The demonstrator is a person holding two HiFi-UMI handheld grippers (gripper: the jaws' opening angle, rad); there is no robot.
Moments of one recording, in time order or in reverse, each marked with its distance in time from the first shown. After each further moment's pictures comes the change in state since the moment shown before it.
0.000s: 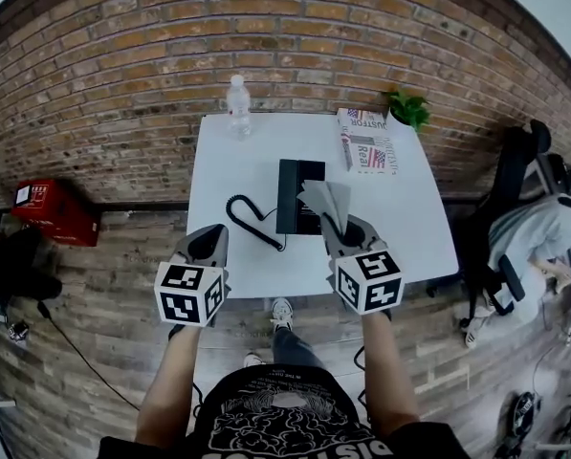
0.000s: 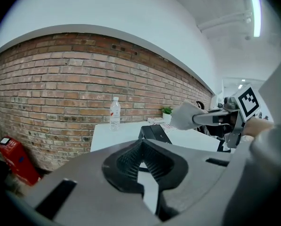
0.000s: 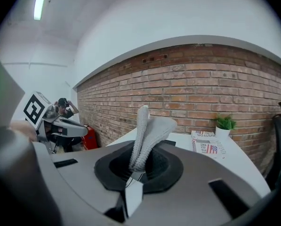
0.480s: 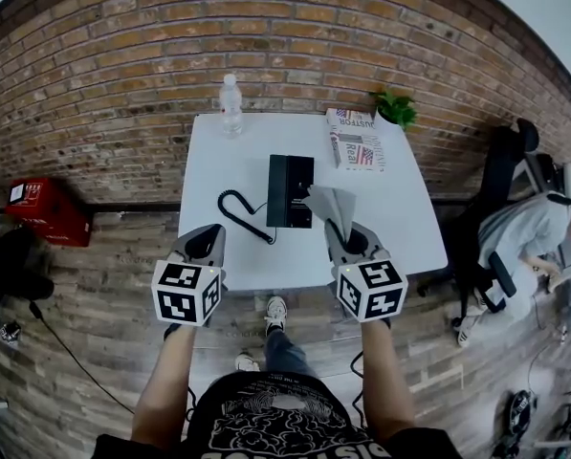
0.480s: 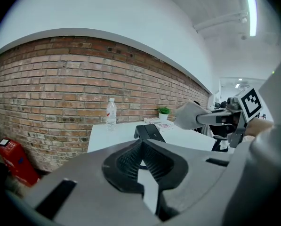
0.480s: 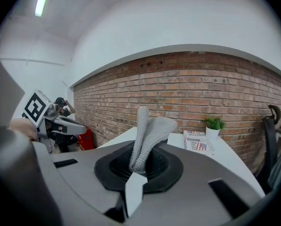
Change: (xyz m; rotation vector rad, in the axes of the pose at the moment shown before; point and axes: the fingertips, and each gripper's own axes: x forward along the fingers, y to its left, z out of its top) left arm -0.019 -0.023 -0.004 0.021 -0.009 -0.022; right arm -0.046 -0.001 -0.010 -0.004 -0.020 -0.062
